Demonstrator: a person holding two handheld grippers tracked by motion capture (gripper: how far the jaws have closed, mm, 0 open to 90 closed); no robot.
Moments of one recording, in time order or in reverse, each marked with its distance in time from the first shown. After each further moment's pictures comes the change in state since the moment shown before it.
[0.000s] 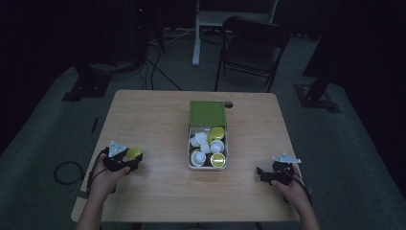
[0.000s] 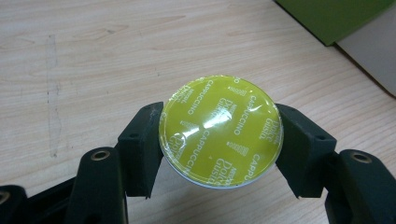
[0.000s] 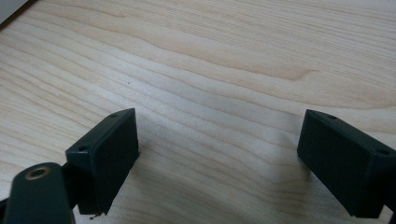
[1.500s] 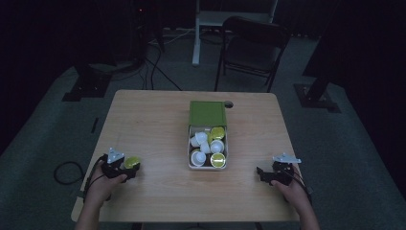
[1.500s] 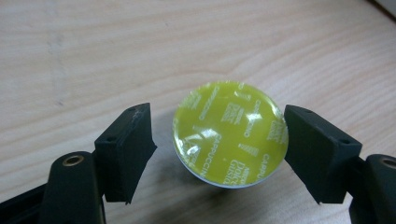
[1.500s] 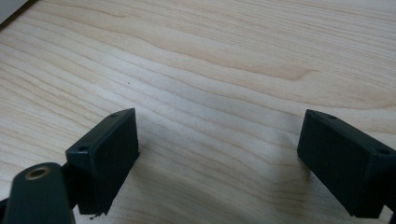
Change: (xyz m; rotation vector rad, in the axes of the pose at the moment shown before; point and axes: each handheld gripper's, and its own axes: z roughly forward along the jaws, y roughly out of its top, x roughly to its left) left arm 0.006 -0.021 -0.003 0.078 0.019 0.026; right arm 0.000 0.000 0.000 0.000 0.000 0.001
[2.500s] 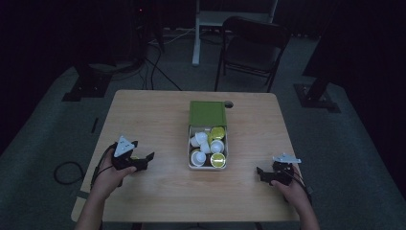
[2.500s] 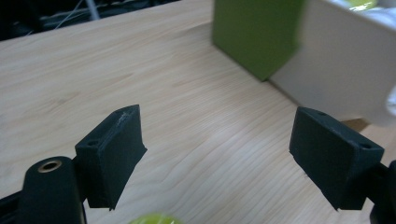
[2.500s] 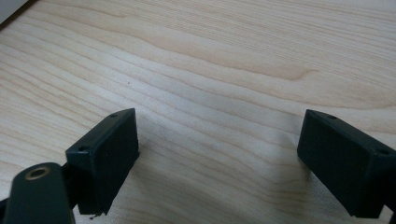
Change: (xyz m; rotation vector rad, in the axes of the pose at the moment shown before) left arm -0.037 0.052 -0.007 -0.199 -0.161 0.141; right arm 0.000 0.000 0.000 0.000 0.000 -0.001
